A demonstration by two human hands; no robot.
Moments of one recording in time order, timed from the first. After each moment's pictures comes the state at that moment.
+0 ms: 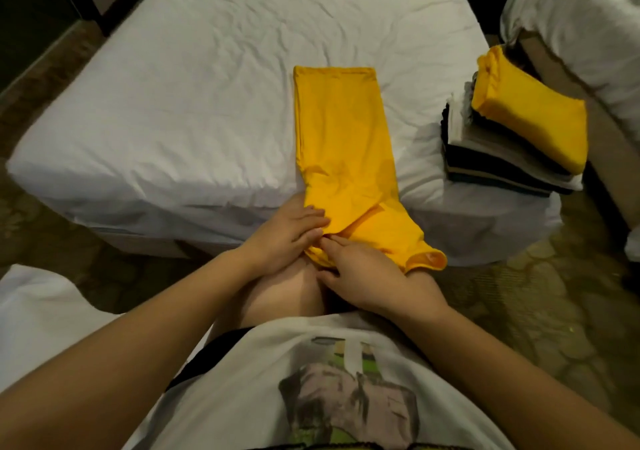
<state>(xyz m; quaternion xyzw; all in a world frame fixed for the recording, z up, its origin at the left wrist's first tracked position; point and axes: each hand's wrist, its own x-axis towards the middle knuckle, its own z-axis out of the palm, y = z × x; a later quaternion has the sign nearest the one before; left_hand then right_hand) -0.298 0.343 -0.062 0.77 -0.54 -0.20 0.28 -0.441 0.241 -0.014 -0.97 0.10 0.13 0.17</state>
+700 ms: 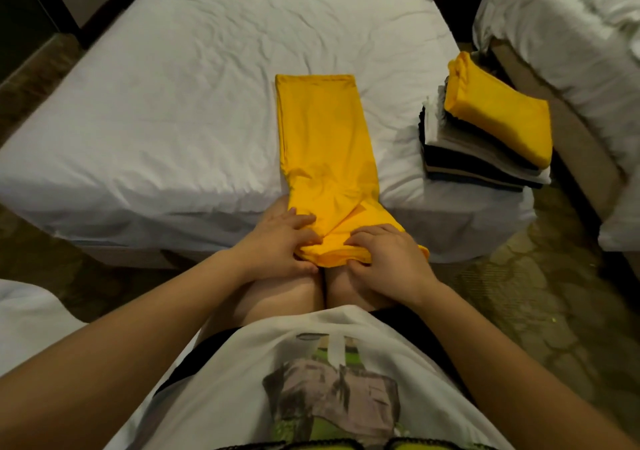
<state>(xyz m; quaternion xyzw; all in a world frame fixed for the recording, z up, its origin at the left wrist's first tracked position) -0.305 0.336 -0.051 0.77 -0.62 -0.13 0.05 -0.481 0.196 -0.012 -0.98 0.17 0.03 0.13</state>
